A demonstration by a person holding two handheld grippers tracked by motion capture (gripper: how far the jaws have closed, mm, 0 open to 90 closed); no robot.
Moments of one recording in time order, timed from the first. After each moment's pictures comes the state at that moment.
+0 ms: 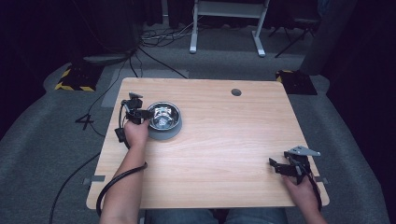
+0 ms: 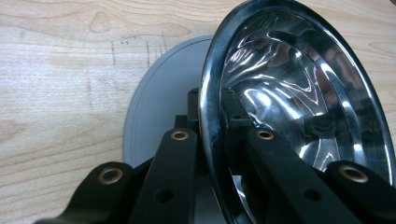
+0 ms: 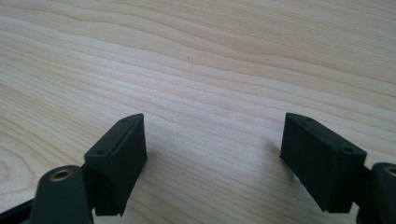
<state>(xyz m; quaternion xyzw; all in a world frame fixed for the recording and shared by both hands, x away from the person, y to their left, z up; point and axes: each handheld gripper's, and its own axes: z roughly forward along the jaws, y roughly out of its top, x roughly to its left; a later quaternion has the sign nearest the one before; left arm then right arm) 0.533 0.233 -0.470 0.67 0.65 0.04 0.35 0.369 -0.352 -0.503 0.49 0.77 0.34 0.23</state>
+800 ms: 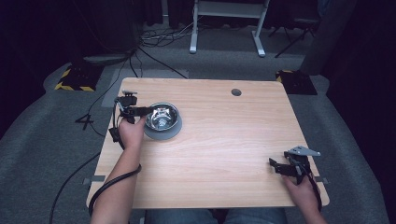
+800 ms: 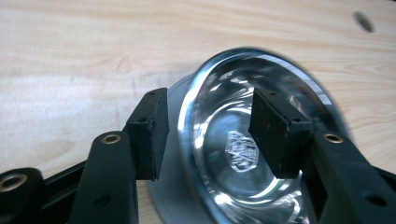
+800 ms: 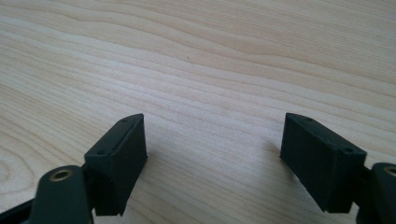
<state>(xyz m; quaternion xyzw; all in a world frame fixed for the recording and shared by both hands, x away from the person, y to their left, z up) 0.513 0.239 -0.435 0.67 0.62 0.10 0.39 0.369 -0.352 -0.503 0.49 0.77 0.34 0.23</state>
